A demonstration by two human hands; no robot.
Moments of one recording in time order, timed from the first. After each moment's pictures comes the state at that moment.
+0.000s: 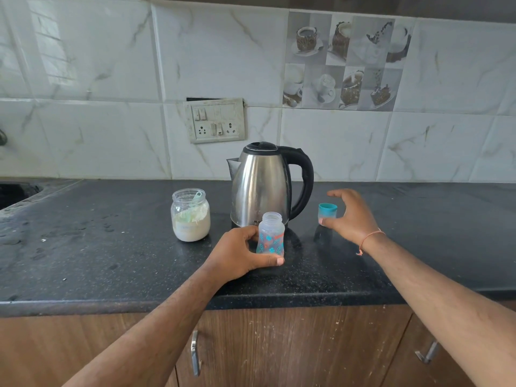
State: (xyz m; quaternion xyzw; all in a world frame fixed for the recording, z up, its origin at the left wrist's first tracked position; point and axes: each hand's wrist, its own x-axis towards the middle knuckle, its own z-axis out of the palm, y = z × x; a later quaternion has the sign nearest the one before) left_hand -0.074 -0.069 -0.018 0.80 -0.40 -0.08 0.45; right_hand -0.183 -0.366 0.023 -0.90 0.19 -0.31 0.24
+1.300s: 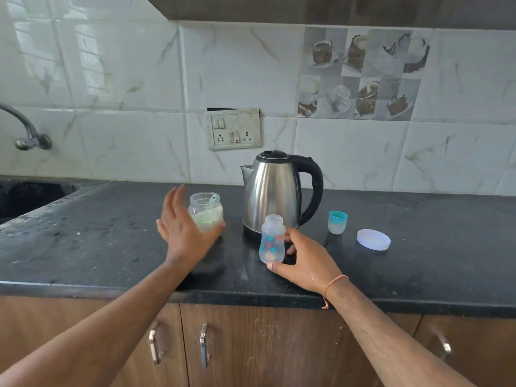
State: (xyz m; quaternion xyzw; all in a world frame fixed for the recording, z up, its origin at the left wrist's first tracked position) left_hand -0.043 0.005 -0.007 0.82 -0.15 0.28 0.47; right_hand -0.199 -0.235 -0.005 -0.95 0.03 -0.19 0.23
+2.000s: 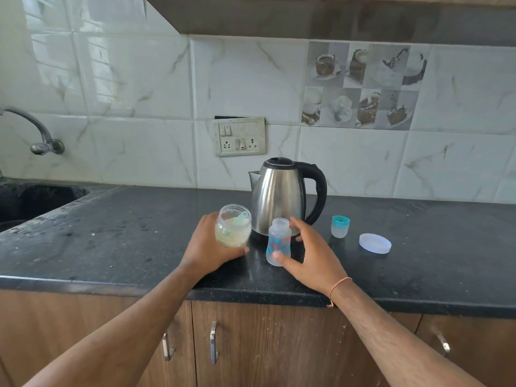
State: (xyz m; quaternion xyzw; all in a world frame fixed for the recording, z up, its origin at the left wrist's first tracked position) left_hand -0.065 0.011 -0.003 0.83 -0.27 0.14 0.47; right_hand -0.204 -0.231 -0.009 -0.92 0.02 -0.28 0.28
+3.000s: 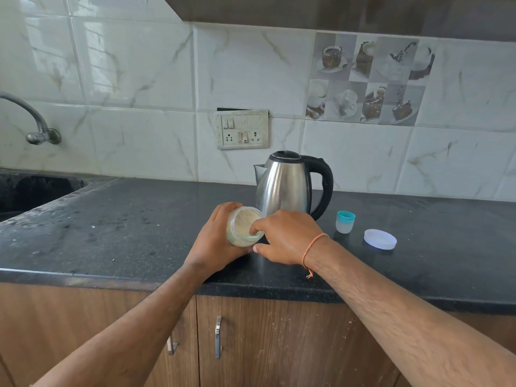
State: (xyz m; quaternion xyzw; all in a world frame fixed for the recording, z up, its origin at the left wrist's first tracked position) left_hand -0.065 0.012 -0.008 0.78 -0.38 0.18 0.46; right_hand -0.185 -0.153 0.074 -0.98 -0.07 -0.17 -0.10
